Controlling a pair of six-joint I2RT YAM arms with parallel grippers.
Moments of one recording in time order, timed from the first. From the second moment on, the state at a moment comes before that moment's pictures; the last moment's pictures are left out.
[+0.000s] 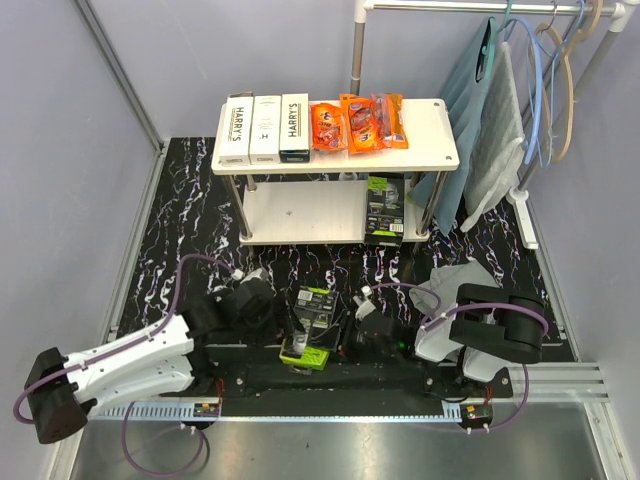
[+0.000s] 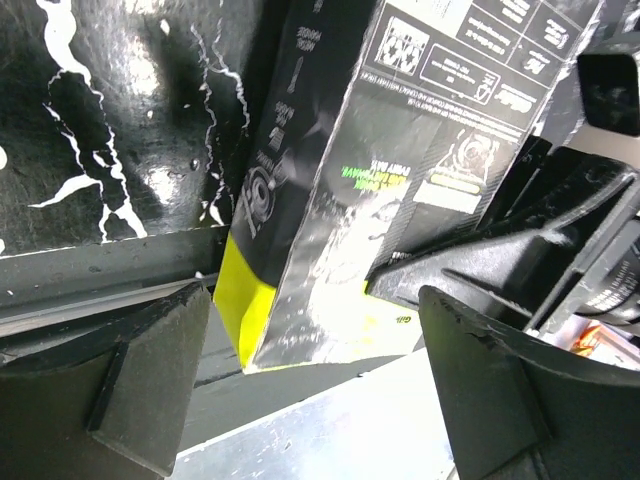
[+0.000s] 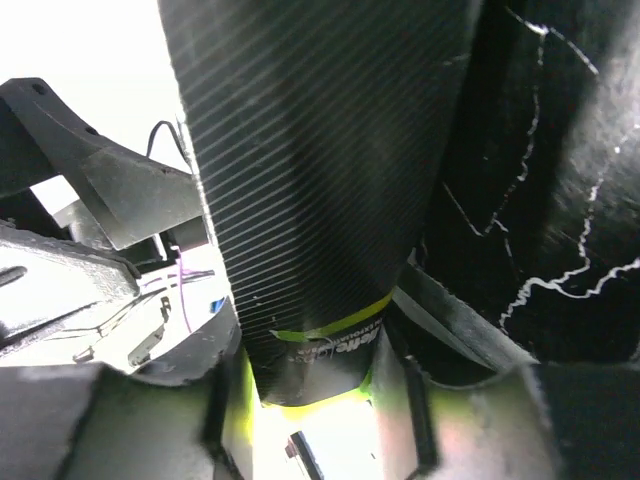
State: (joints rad) left arm -0.96 0.82 0.50 -0.66 0.03 -1.21; right arm 1.24 1.61 0.23 0.92 0.00 1.53
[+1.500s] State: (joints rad) left arm -0.92 0.88 0.63 -0.06 0.41 -0.94; right arm 1.24 0.27 0.57 -0.61 0.40 1.21
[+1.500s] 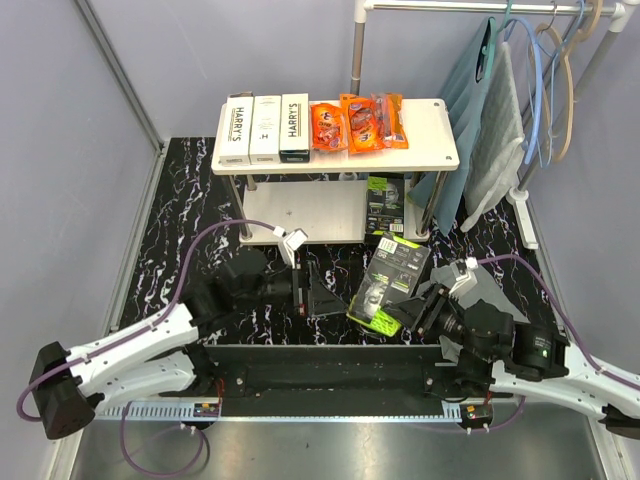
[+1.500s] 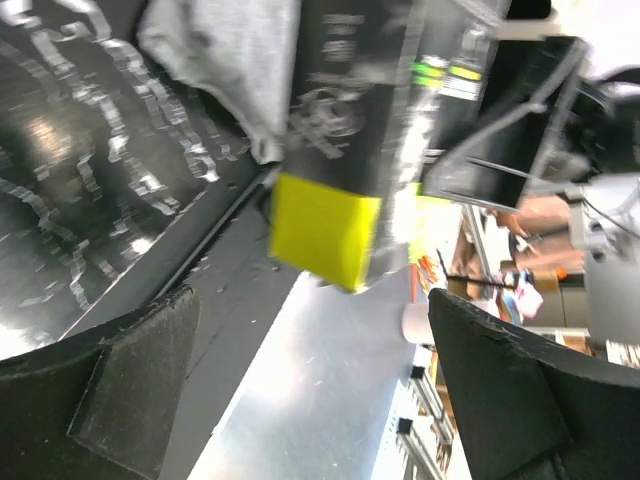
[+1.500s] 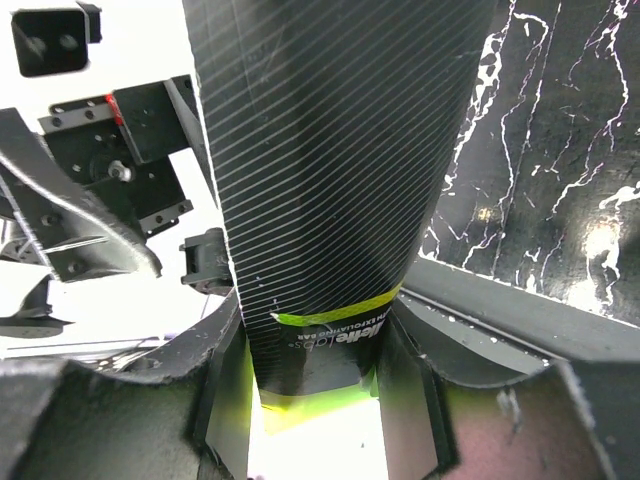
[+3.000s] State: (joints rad) left arm -1.01 0.99 0.55 0.35 0.45 -1.08; right arm 1.24 0.31 0.57 -0.41 0.39 1.16
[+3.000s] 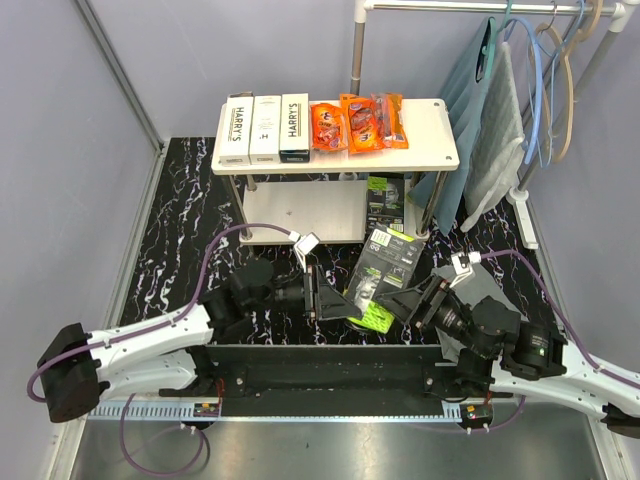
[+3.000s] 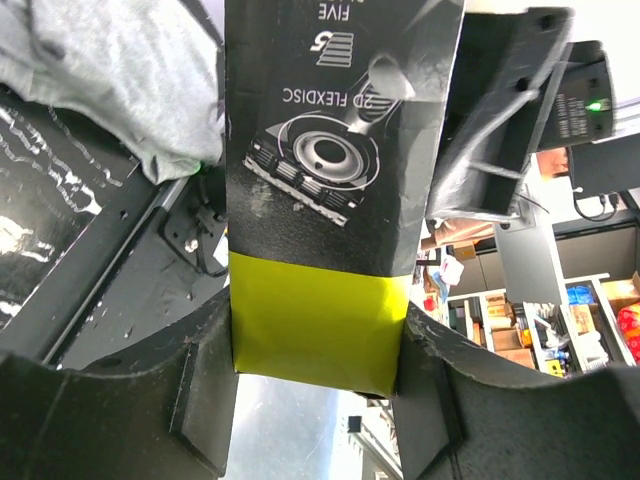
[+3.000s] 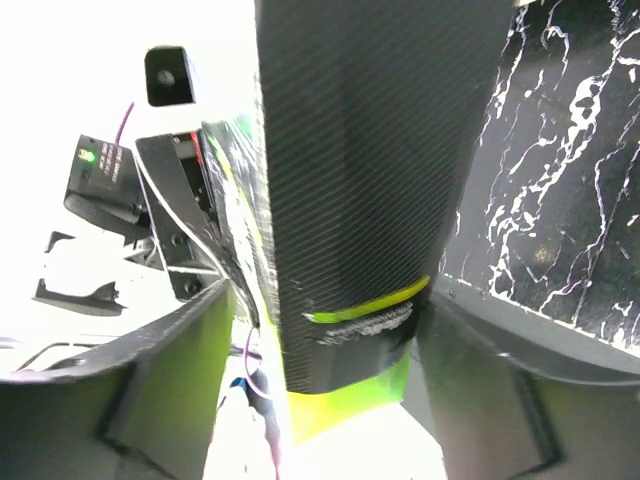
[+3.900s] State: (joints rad) left arm -0.95 0.91 0.45 0.16 0.36 -1.09; right arm 1.24 0.34 0.75 -0.63 0.54 1.20
